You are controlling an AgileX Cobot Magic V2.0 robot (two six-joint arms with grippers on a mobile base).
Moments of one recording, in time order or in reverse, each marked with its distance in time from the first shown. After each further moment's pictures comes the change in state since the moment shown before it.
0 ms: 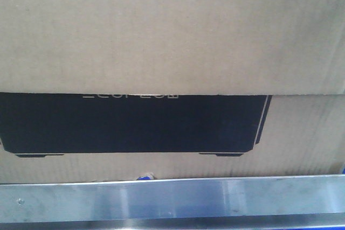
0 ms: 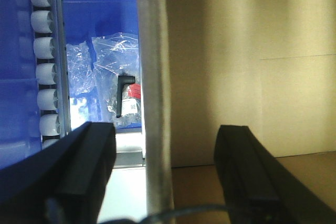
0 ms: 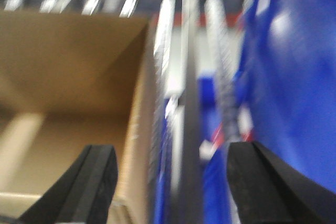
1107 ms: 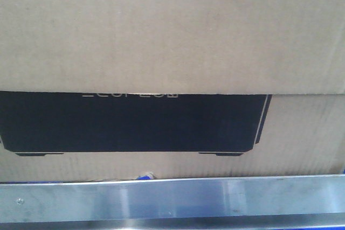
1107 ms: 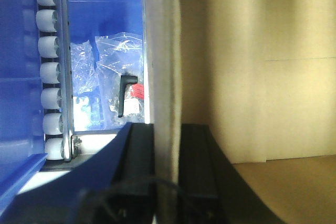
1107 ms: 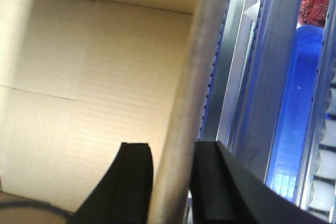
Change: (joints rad) left arm 0.000 0.000 0.000 0.005 -0.004 -0.010; right arm 0.050 0.854 -0.391 0.098 0.202 -0.108
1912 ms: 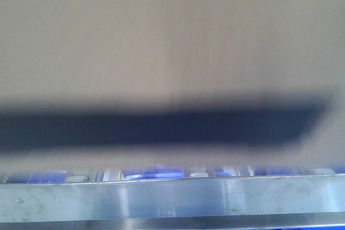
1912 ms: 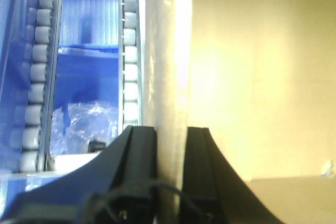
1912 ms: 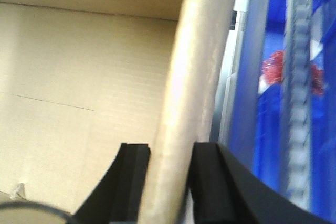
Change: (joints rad) left arm -0.004 -0.667 0.389 -0.069 -0.159 -0.023; right arm 0.000 -0.706 0.324 0.031 -0.016 0.025
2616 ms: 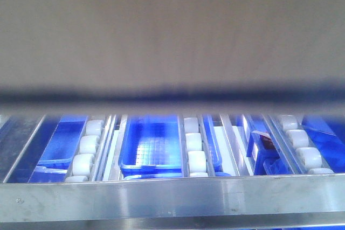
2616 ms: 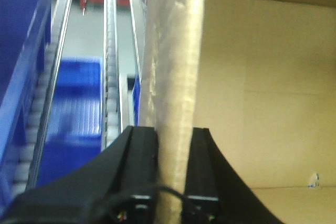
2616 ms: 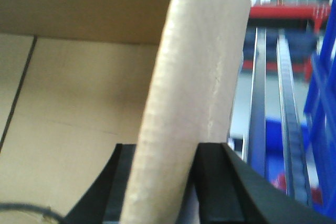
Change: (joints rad) left arm 0.000 -0.433 0.063 -0.049 -0.061 0.019; right arm 0.000 -0.527 0.086 0.069 -0.068 0.000
